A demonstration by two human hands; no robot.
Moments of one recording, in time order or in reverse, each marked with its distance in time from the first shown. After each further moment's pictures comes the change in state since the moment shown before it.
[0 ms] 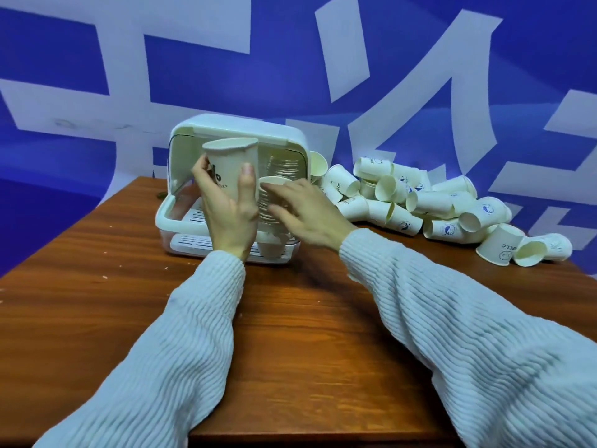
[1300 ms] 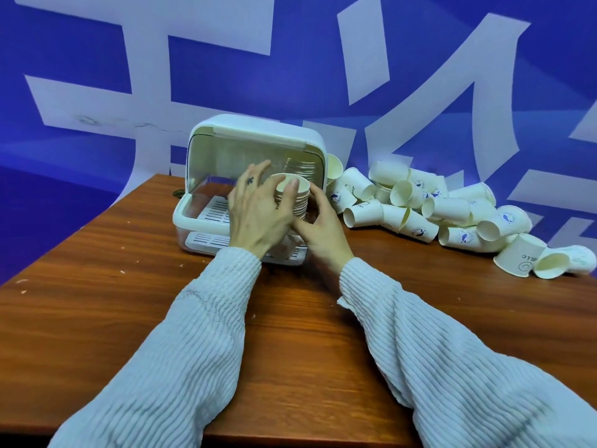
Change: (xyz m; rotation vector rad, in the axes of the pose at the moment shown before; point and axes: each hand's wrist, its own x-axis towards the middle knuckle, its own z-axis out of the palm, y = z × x) left_hand 0.011 -0.014 0.003 0.671 -0.421 0.105; right_hand -0.016 -0.006 0.046 0.910 0.283 0.402
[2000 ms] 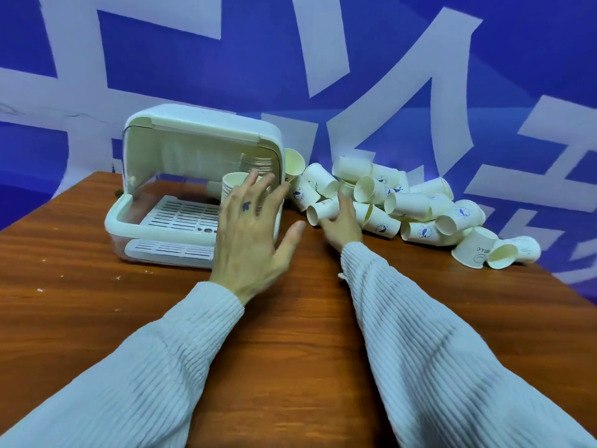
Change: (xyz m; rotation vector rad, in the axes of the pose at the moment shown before) left_hand -0.039 0.027 0.036 0.067 0.083 0.372; right_hand 0.047 0.087 -0.113 -0.605 0.223 0.328
